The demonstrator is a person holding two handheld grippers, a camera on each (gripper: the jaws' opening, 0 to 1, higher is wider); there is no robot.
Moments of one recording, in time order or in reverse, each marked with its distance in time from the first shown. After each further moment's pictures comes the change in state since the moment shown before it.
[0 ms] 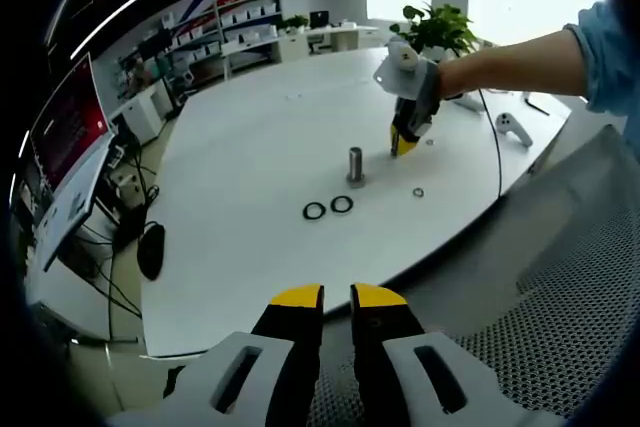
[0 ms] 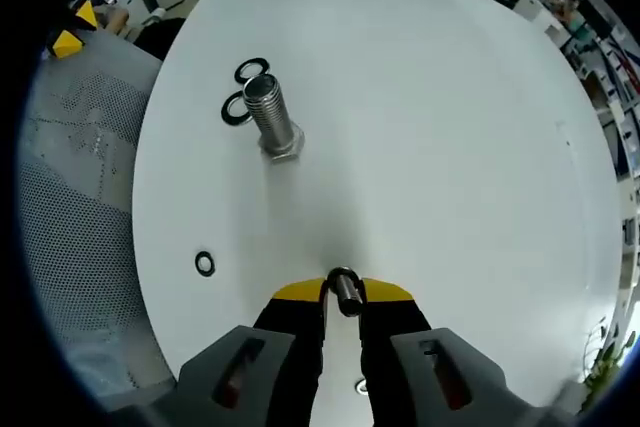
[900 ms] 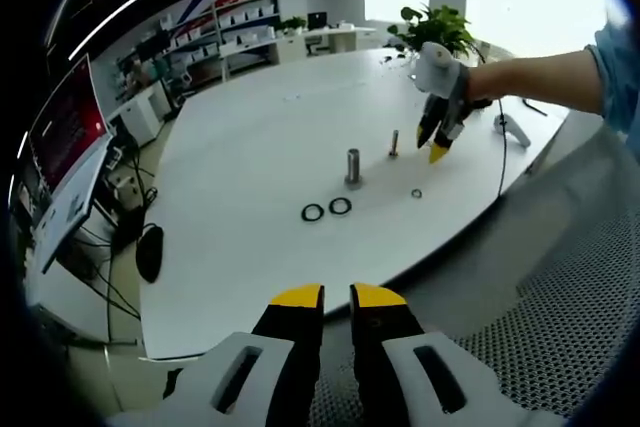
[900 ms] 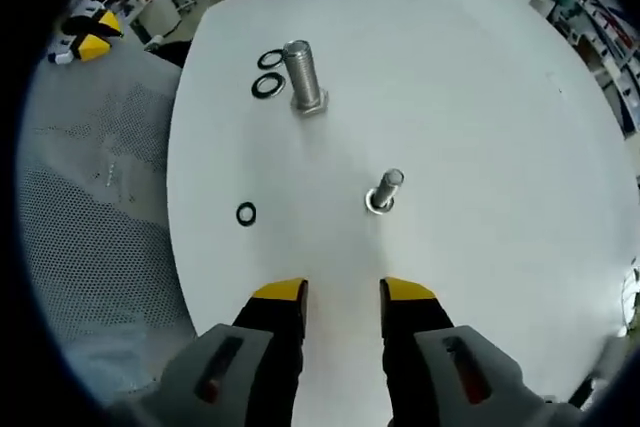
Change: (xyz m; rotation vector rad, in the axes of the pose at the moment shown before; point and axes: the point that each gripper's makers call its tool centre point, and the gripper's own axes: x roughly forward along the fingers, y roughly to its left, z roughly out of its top) left arm 0.000 0.000 0.001 0.004 -0.006 -0.011; right arm -0.021 0.034 -0.061 0.145 -0.021 0.078
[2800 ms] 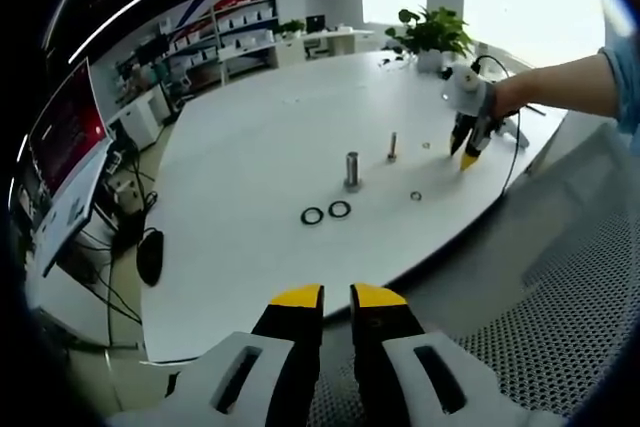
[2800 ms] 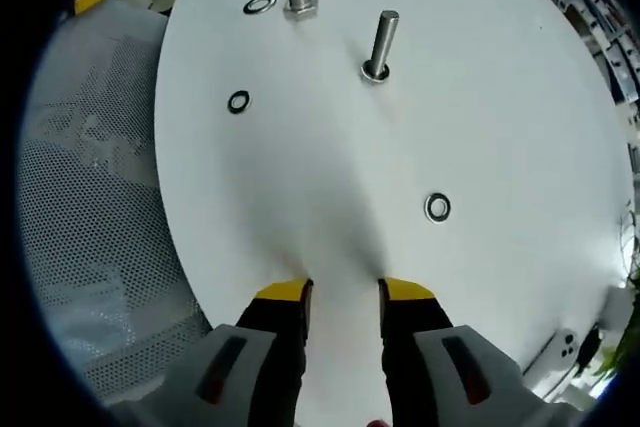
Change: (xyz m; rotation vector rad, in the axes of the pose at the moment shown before) left arm -0.001 -0.002 0.002 0.013 -0.011 -0.003; right arm -0.003 0.005 -0.074 0.066 0.157 -0.076
